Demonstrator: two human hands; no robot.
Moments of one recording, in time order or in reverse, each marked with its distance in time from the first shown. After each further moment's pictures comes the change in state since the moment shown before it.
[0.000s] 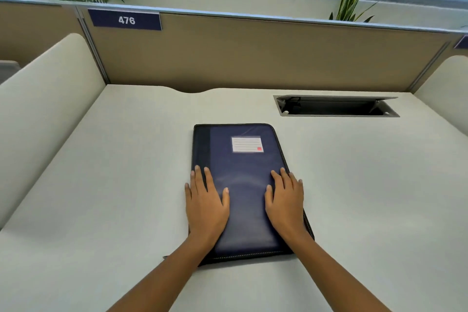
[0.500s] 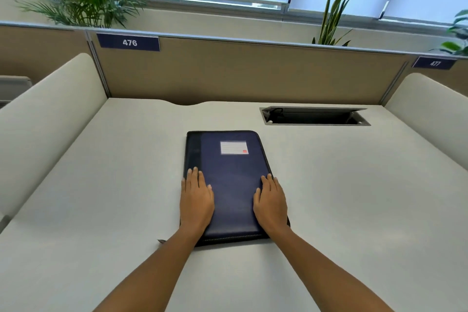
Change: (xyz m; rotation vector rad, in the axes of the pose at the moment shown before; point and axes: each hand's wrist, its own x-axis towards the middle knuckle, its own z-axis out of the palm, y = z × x) left_hand -0.017 0.004 -0.016 0.016 0.043 0.131; right_hand -0.027 0.004 -0.019 0.136 -0.056 0.061
